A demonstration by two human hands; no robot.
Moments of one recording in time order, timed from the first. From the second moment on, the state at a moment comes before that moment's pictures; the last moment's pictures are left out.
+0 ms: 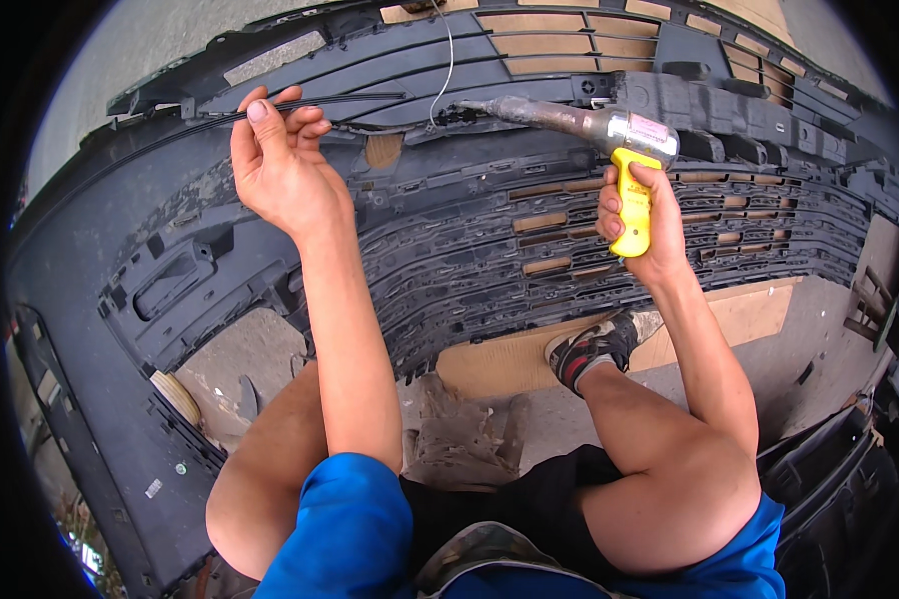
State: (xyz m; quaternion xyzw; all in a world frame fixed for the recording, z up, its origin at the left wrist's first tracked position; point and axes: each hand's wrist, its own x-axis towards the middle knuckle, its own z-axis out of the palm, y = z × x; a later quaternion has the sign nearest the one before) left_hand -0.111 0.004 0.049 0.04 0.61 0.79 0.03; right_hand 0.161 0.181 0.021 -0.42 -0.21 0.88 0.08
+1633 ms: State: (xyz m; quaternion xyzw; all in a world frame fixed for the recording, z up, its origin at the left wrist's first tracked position) left_hand -0.111 0.006 0.053 0.06 0.60 0.80 0.03; right_hand 0.149 0.179 0.025 -0.42 -0.27 0.87 0.07
